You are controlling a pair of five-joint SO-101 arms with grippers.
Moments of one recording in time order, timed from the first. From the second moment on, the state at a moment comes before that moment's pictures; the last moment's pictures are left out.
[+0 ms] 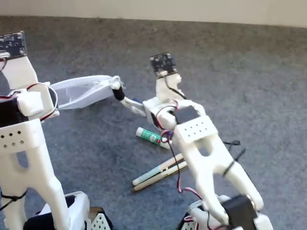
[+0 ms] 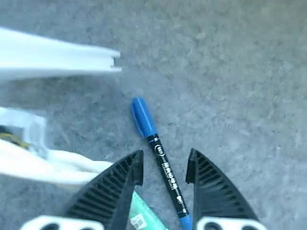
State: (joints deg) left arm -23.9 -28.5 6.7 89.2 7.1; right arm -28.1 -16.8 32.0 41.7 0.2
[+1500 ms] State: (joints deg) left arm -29.0 -28.4 7.3 89.2 7.3; right arm -26.8 24.6 5.6 41.6 11.6
